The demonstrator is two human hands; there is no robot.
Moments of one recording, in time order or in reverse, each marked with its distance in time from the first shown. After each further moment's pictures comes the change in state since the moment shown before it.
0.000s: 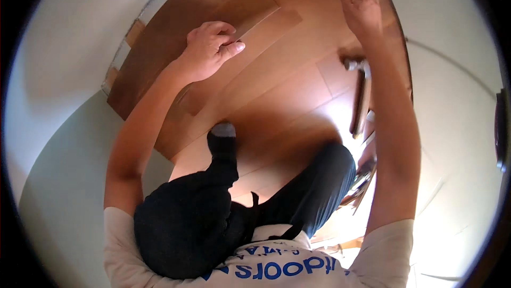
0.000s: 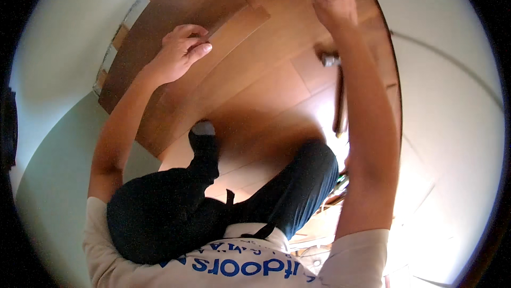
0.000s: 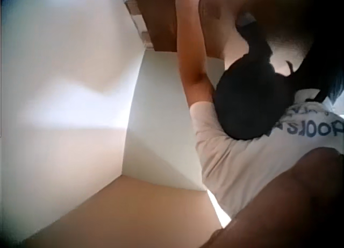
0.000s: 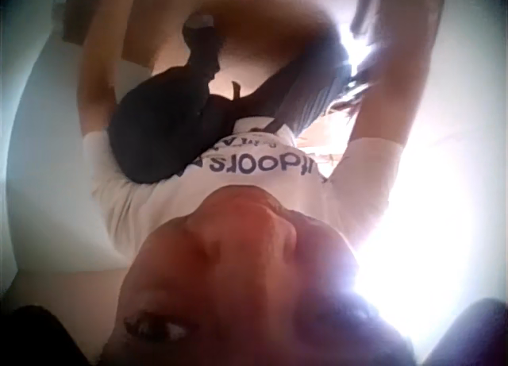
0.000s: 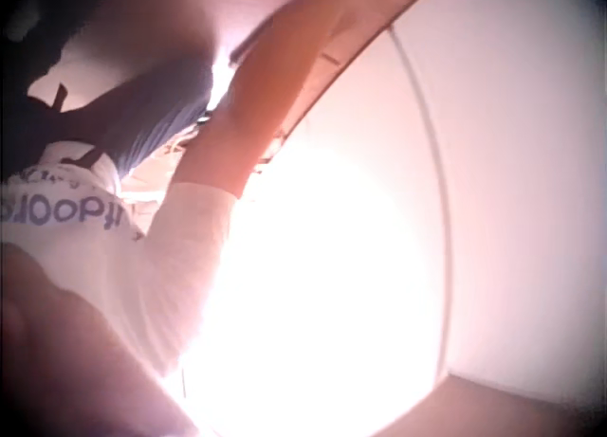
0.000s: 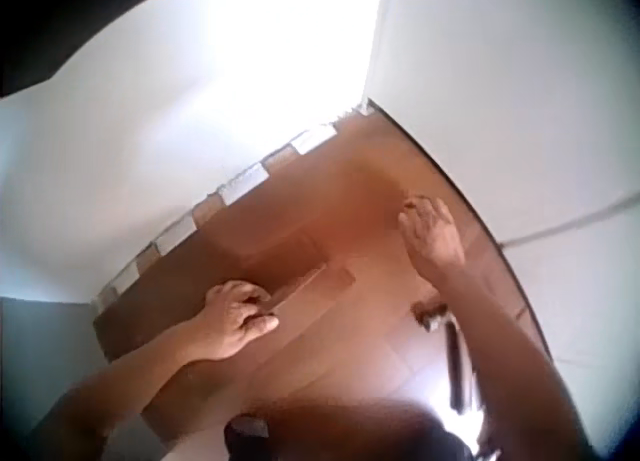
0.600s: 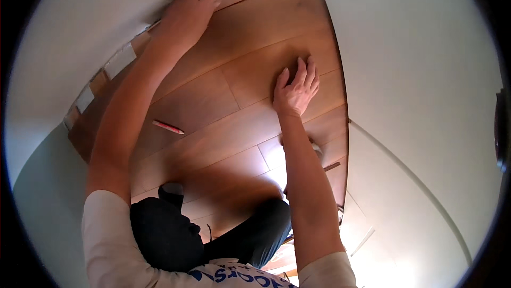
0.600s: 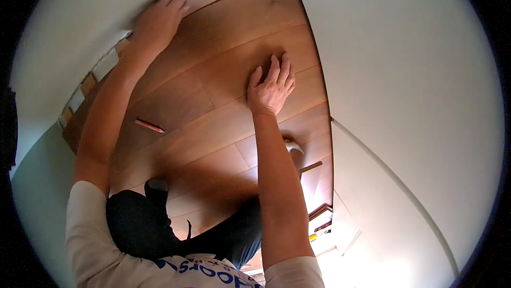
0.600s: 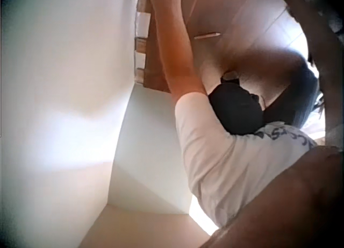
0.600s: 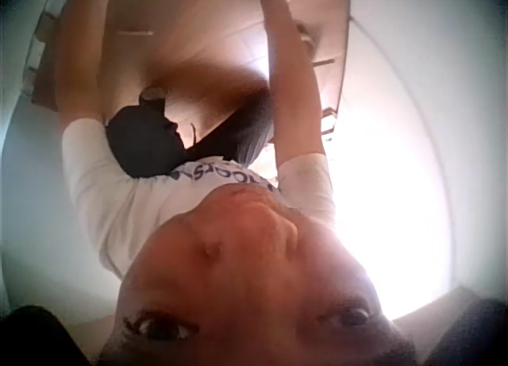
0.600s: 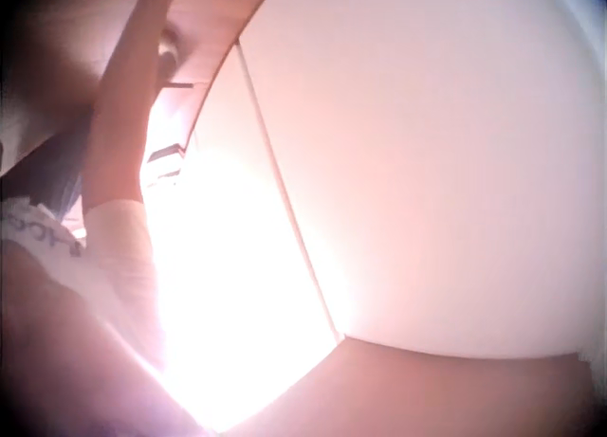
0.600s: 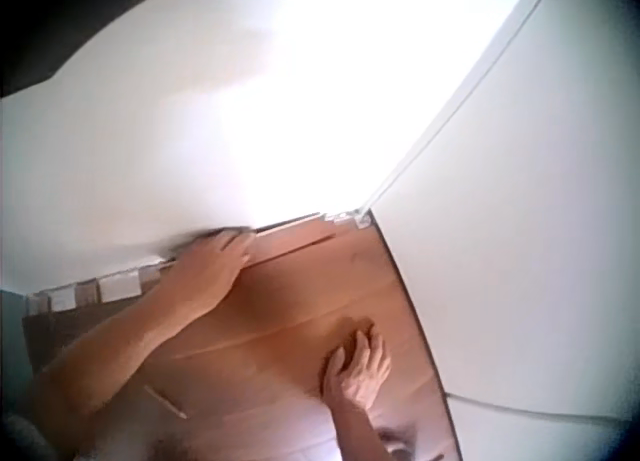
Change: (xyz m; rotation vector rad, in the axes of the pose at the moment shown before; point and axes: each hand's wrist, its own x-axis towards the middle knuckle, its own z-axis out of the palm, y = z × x) left_hand 0.220 -0.094 -0.043 0.088 0.301 -0.360; right_hand 0.019 -0.029 0.059 -0.160 0.083 0.279
